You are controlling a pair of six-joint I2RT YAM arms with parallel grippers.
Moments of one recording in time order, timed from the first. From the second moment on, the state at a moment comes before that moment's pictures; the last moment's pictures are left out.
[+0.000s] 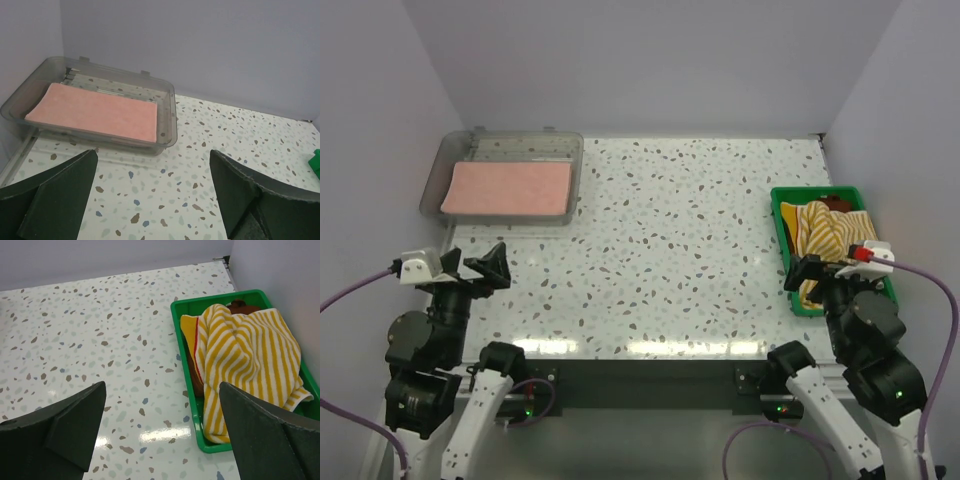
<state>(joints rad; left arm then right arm) -0.20 0.17 0.87 -0.62 -0.24 -0.25 0.40 0.26 0.92 -0.84 0.51 0.17</state>
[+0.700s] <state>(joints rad) -0.20 0.44 0.89 -0.71 -0.13 -0.31 0.25 1.26 1.17 -0.83 0.72 0.33</state>
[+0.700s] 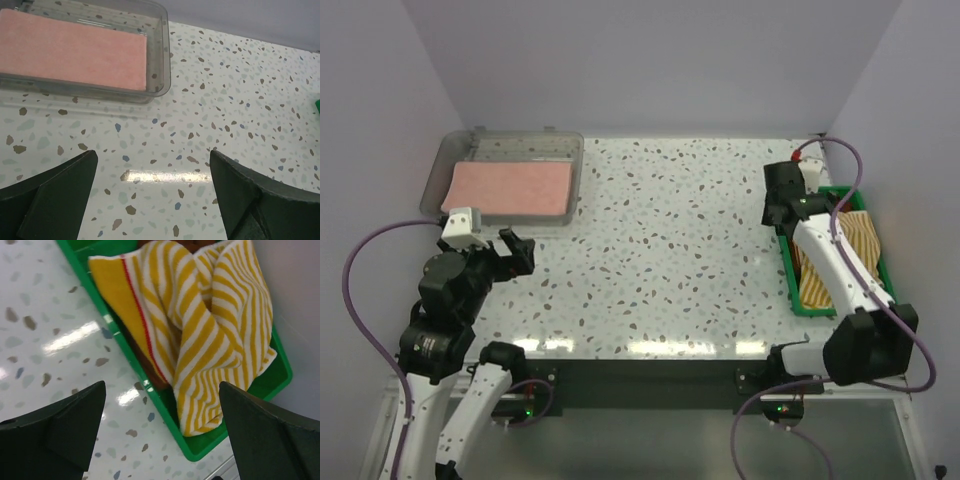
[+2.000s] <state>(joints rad) -0.20 0.50 0.96 -0.76 -0.03 -0.31 0.36 1.50 1.96 -0.81 0.23 0.16</state>
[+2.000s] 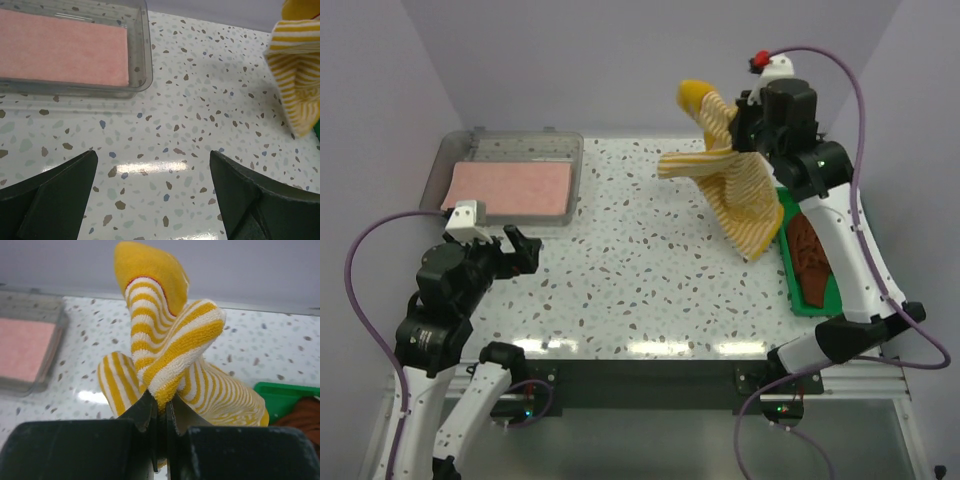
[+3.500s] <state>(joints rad) -0.57 1.56 1.00 -0.22 0.19 -0.47 0.39 1.85 1.19 -0.44 0.11 0.51</state>
